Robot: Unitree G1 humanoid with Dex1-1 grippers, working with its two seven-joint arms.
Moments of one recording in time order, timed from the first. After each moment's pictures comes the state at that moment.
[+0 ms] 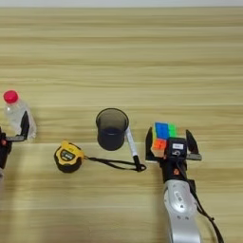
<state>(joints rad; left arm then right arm) -0.07 0.10 0.14 0.53 -0.08 -0.60 -0.12 0.13 -0.04 -0.09 0.20 -0.02 -0.35 -0.05</state>
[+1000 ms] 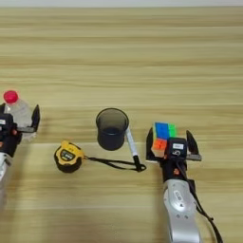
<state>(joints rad) -0.23 0.11 0.12 0.73 -0.09 -0.60 -0.16 0.11 -0.03 -0.10 0.24 -0.03 -0.36 -0.06</state>
